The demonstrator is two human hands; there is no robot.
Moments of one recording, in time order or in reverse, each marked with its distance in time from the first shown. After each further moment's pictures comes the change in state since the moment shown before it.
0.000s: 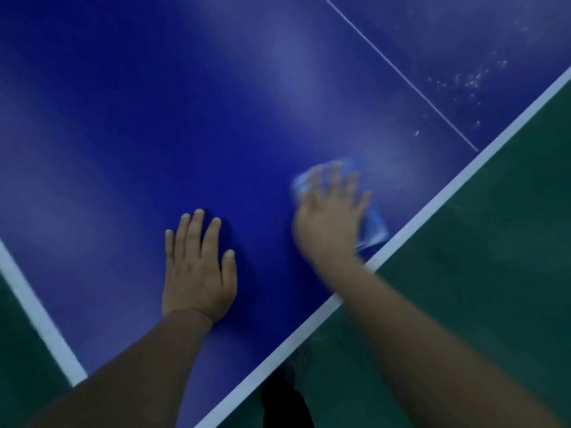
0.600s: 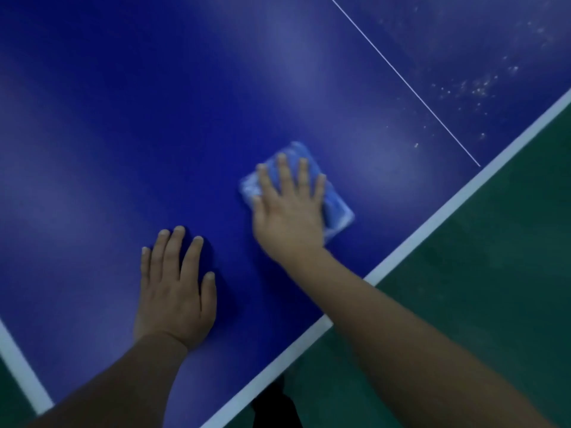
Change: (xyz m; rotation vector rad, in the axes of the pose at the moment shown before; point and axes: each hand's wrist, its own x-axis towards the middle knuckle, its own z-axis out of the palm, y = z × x) left_hand 0.004 0.004 -0.001 0.046 -0.025 -0.012; right_hand 0.036 -0.032 0.011 0.024 -0.062 -0.270
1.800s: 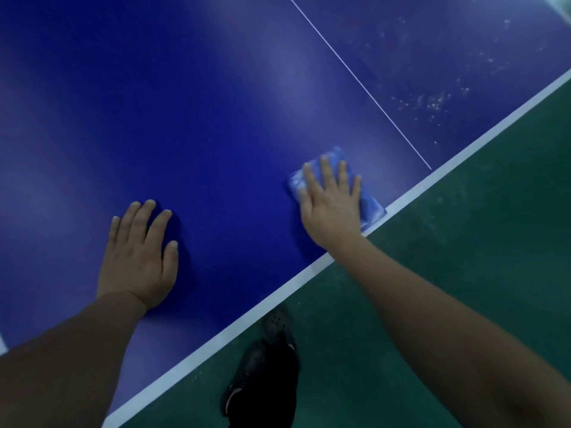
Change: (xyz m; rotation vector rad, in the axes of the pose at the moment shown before) left_hand -0.005 0.009 -0.003 0.029 0.017 -0.035; right_hand -0.026 0.136 -0.033 -0.051 -0.093 0.044
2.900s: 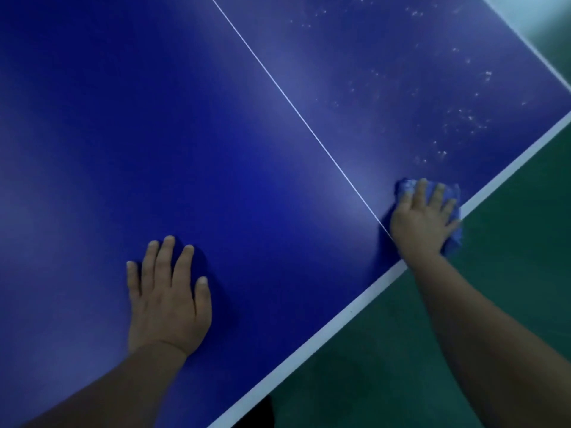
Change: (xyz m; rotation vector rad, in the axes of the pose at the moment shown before) left_hand 0.114 0.148 0.031 -0.047 -0.007 -0.133; right_hand 0.148 0.214 -0.063 0.081 0.078 0.692
